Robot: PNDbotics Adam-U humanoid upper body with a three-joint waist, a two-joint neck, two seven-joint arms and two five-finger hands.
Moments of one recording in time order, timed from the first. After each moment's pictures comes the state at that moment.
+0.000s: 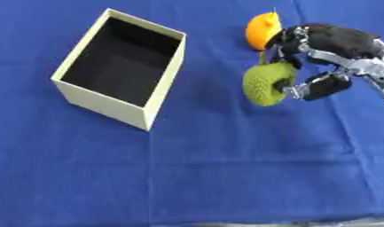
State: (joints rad) left arm -0.58 0.23 -0.04 -1.98 0.22 -0.29 -0.15; right arm -0.47 -0.90 0.21 -1.73 0.49 -0.46 0.27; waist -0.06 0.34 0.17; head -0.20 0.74
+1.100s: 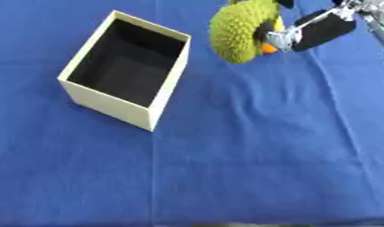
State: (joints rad) left arm -0.63 0.25 -0.05 -1.98 0.22 -0.31 -0.15; right arm -0.72 -0.91 0.22 -1.79 0.19 -0.40 0.34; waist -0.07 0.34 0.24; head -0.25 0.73
